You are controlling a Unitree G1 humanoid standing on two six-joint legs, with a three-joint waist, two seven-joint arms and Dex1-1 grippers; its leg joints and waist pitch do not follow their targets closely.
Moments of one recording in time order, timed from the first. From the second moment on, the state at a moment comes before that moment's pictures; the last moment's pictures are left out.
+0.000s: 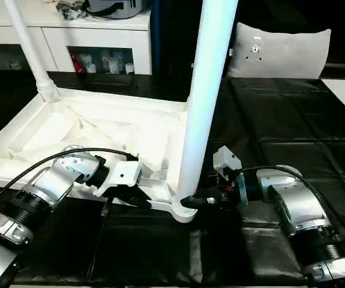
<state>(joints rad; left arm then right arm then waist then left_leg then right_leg) -0.65 0.39 -0.45 0.57 0.07 -0.06 -1.41 -0.36 -0.57 0.17 0.24 0.31 0.32 1.40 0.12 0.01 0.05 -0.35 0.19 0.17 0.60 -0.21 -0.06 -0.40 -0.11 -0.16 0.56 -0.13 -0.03</state>
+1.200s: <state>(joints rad) -0.67 0.24 -0.33 0.57 0.11 0.26 -0.97 -0.46 -0.38 0.01 0.36 0.23 0.34 0.85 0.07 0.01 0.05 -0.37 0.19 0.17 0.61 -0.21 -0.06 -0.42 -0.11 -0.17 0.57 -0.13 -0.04</state>
